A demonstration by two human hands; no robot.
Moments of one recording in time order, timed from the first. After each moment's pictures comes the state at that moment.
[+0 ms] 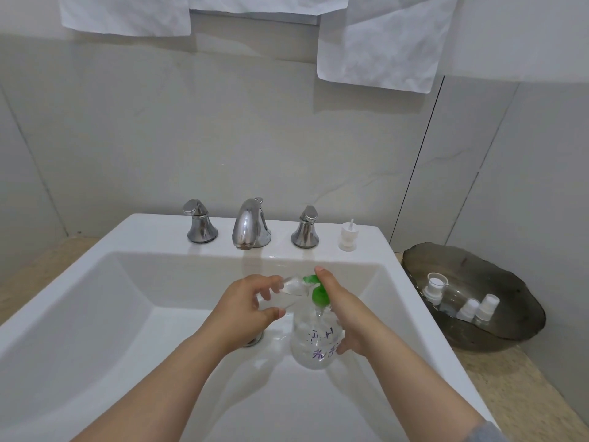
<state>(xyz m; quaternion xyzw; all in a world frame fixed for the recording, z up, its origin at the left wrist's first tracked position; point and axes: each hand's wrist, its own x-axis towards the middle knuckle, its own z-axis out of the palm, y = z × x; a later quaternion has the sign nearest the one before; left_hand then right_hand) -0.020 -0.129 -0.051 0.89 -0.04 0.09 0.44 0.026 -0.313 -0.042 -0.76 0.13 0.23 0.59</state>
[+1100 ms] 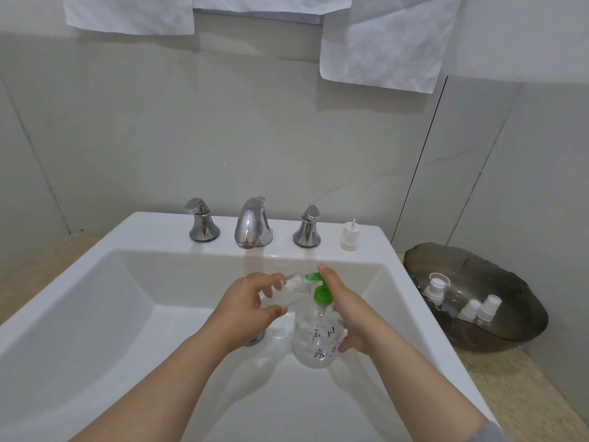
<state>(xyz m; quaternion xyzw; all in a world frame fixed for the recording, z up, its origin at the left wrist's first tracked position) -0.019 -0.130 -0.051 0.89 -0.04 0.10 0.44 0.024 -0.315 -0.038 -0.76 0.13 0.23 0.59</state>
